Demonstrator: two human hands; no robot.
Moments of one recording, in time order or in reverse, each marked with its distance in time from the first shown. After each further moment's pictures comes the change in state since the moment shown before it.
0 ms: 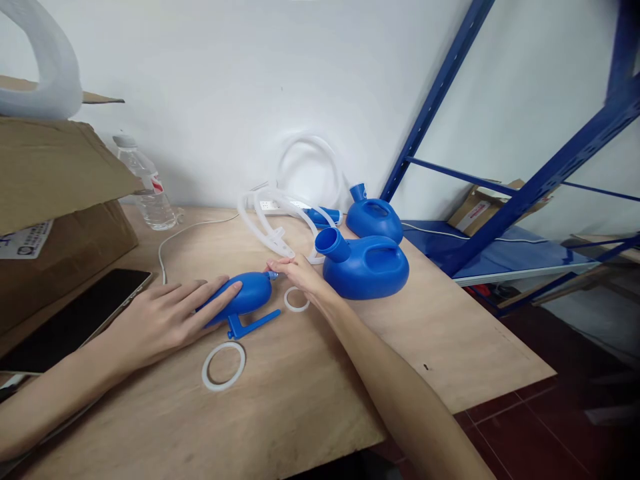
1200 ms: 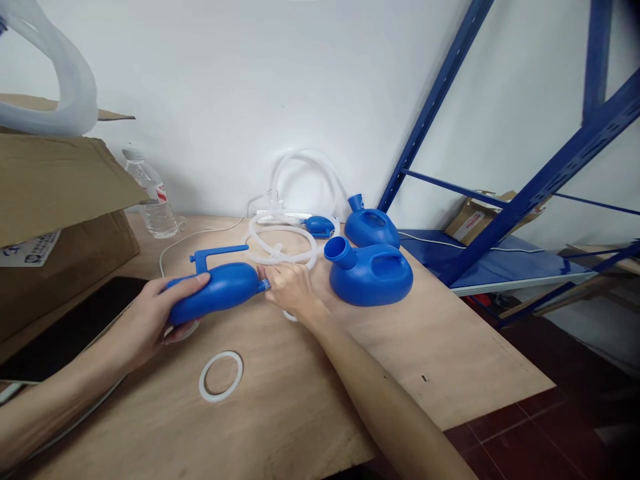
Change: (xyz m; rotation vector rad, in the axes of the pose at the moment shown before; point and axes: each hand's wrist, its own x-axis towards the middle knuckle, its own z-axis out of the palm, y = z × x) left_hand 0.021 0.005 -0.013 -1.282 -0.124 -1.146; right_hand -0.012 -0.015 0.019 -1.293 0.107 -0.529
